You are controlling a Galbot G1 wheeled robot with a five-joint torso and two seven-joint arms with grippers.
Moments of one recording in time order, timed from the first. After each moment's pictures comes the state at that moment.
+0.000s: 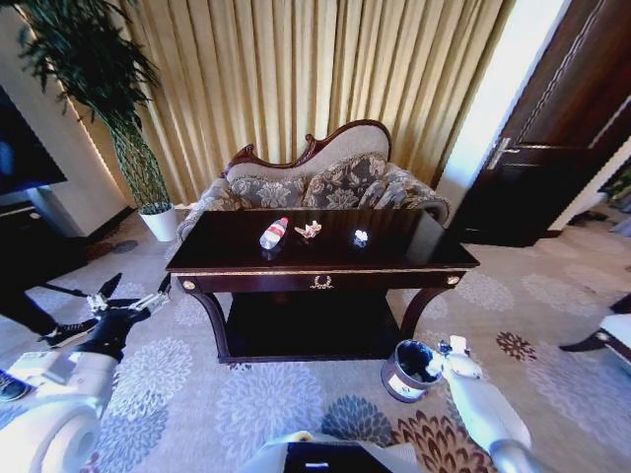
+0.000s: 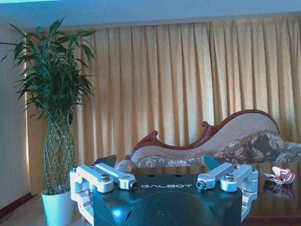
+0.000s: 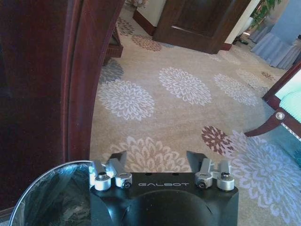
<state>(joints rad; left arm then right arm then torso) 1.81 -1.15 -1.09 -2.46 -0.63 0.20 -0.03 -0.97 1.08 0.57 0.85 0.30 -0.21 0.25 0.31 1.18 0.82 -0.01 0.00</state>
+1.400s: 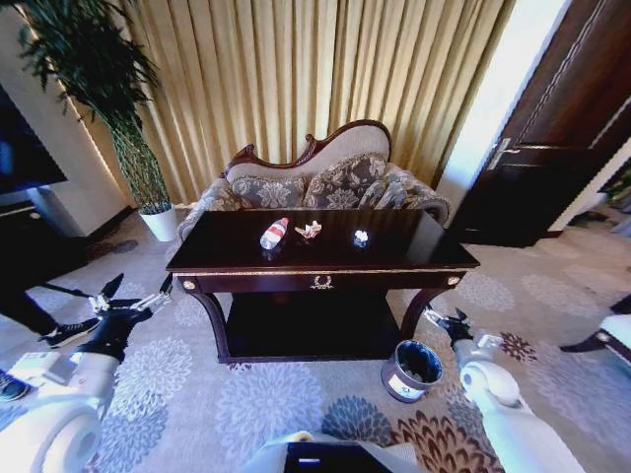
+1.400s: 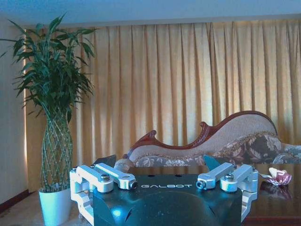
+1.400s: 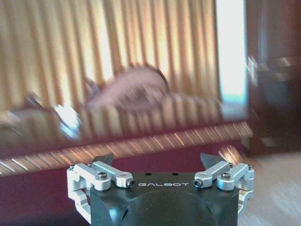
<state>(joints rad) 1.81 -1.15 -1.08 -2.46 -0.64 0.21 -0.03 -1.55 1.06 0.76 1.94 0.66 -0.04 0.12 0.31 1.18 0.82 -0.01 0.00</state>
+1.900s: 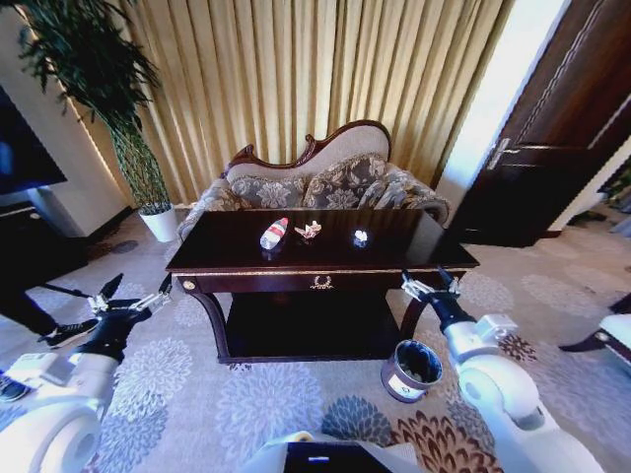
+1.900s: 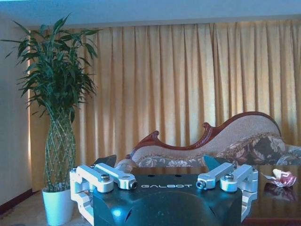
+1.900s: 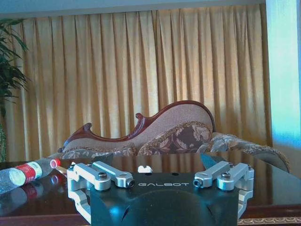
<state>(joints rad) 1.81 -1.16 -1.09 -2.46 -0.64 0.20 -0.03 -1.54 1.04 0.71 2.31 0.63 -0.22 0.21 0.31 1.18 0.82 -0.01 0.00</state>
